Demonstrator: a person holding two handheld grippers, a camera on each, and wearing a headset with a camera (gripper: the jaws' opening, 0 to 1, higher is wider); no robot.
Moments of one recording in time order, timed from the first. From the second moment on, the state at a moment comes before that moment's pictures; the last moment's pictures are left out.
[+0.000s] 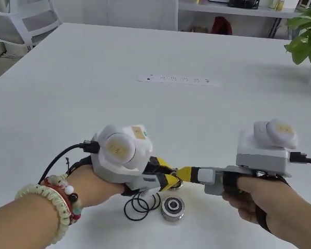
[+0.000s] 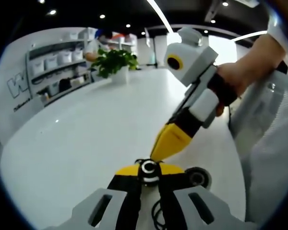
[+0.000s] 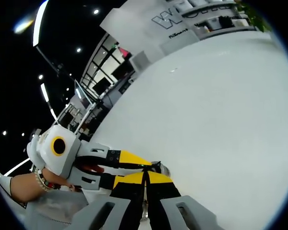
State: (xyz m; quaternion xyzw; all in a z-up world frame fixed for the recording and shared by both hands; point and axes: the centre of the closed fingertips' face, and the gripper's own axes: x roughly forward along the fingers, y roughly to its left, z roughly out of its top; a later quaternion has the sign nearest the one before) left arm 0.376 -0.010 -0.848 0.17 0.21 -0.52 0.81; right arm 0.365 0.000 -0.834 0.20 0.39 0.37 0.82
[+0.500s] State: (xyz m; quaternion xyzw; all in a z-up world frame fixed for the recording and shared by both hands) left arm 0.378 -0.010 -0.847 0.14 0.21 -0.51 0.82; right arm 0.378 -0.011 -0.837 0.21 0.39 0.34 0.83
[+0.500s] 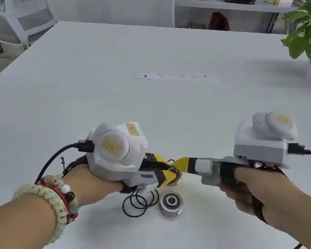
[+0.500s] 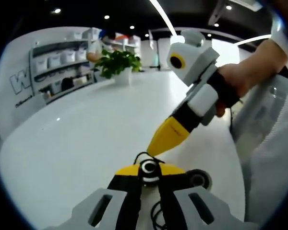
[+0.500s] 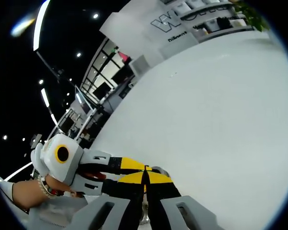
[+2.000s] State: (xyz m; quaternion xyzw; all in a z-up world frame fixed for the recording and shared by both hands) left arm 0.365 0.004 -0.712 0.18 0.12 -0.54 0.82; right arm 0.380 -0.008 -0.811 0.26 0.37 0.34 0.82
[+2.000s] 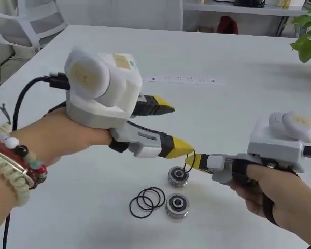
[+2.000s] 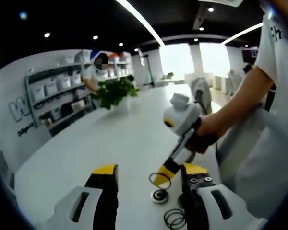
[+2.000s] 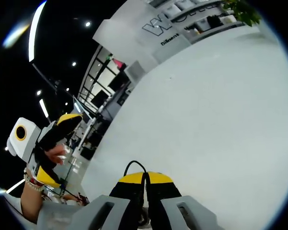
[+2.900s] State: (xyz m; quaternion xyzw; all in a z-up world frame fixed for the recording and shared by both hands) left arm 0.302 0.146 -0.687 0.15 0.13 -0.40 0.89; right arm 0.347 0.033 -0.803 0.09 0.34 0.46 0.81
